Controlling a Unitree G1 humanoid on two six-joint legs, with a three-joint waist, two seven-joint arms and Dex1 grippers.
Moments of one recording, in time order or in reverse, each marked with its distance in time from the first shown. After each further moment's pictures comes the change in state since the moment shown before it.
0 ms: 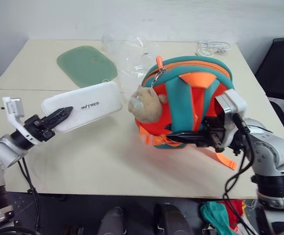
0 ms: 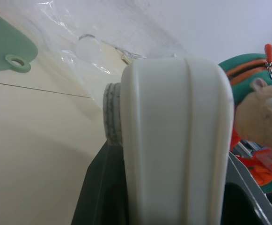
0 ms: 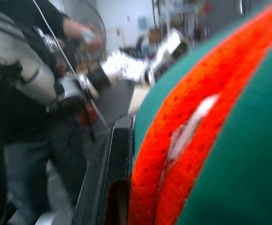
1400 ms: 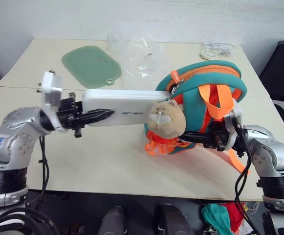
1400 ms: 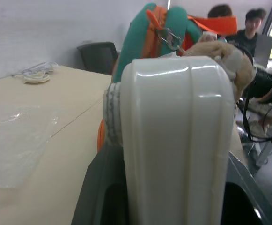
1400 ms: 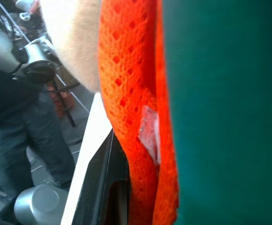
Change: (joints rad) left arm -0.298 0.002 -0.445 -0.152 0.345 -0.390 -0.322; right arm 0.029 -0.005 0.013 0.169 -0.132 -0.103 0.052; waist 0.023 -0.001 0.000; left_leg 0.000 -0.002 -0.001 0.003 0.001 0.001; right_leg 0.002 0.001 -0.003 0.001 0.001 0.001
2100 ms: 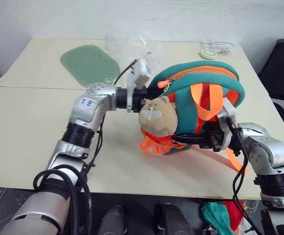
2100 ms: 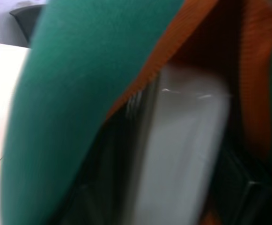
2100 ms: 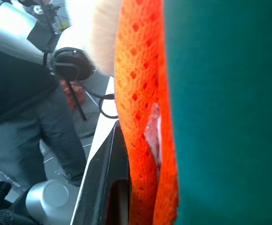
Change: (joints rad) left arm -0.412 -0.349 -0.270 0.377 0.286 0.017 0.014; right arm -0.022 0.002 0.039 -0.035 0.002 0.022 -0.012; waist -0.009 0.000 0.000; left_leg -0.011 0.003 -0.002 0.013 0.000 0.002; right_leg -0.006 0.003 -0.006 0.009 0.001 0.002
